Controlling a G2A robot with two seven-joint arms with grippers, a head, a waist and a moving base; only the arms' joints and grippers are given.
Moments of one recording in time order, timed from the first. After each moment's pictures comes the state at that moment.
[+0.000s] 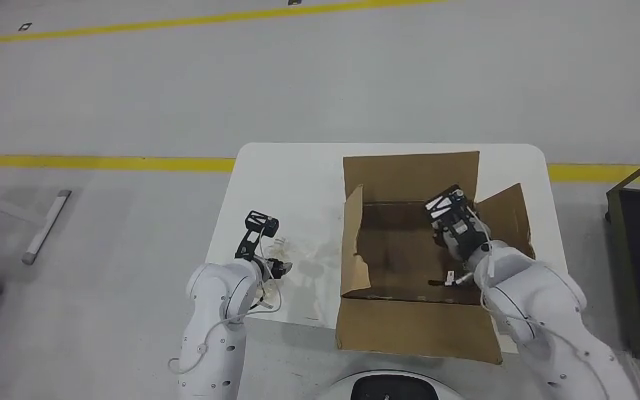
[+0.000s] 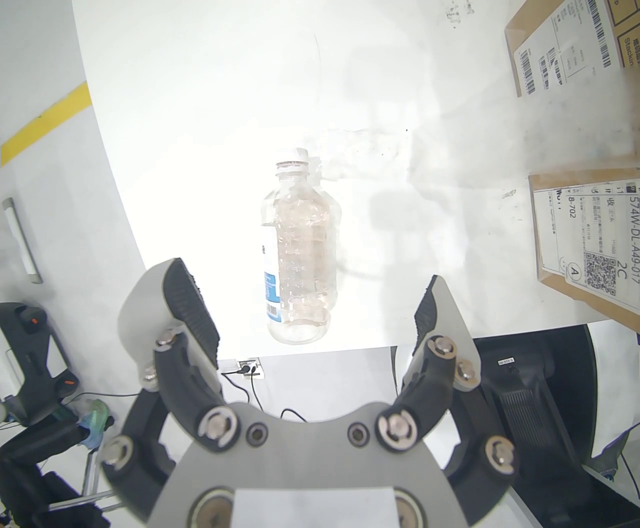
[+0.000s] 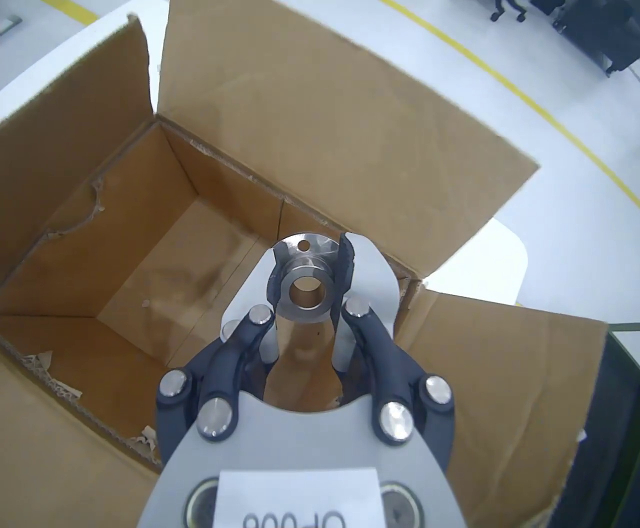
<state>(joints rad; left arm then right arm) 1.16 -1.41 -1.46 -1.73 1.51 -0.33 -1.21 -1.35 -1.31 1.38 -2.10 -1.51 -0.09 0.87</state>
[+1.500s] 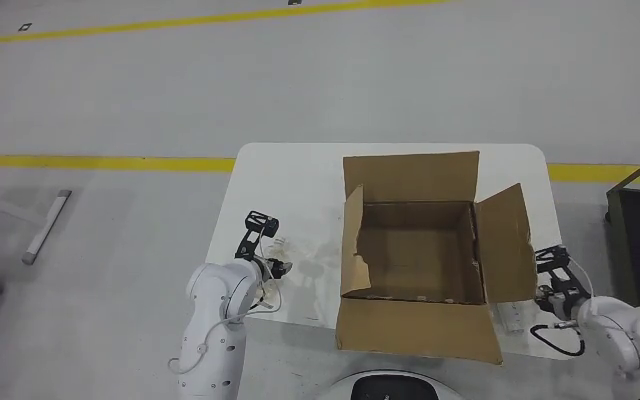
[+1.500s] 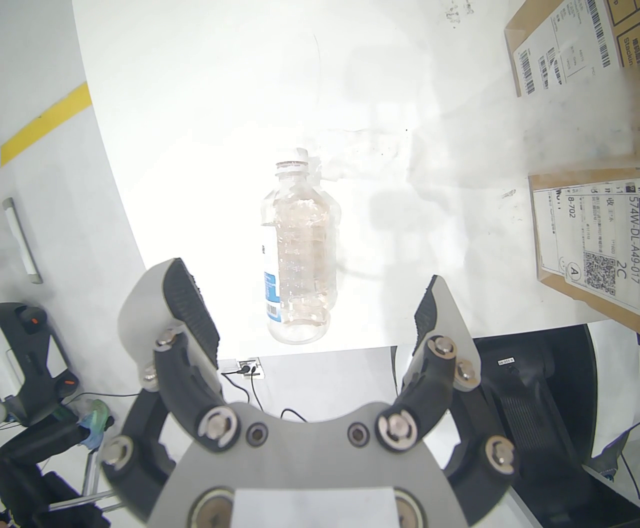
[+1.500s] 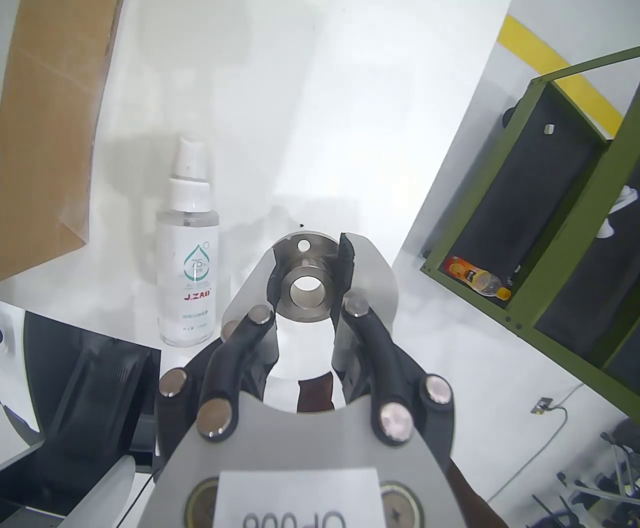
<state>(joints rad) 1.16 -1.41 -1.46 -1.73 1.51 -0.33 -1.21 -1.62 -1.26 1.82 -1.86 -1.36 -0.28 1.08</state>
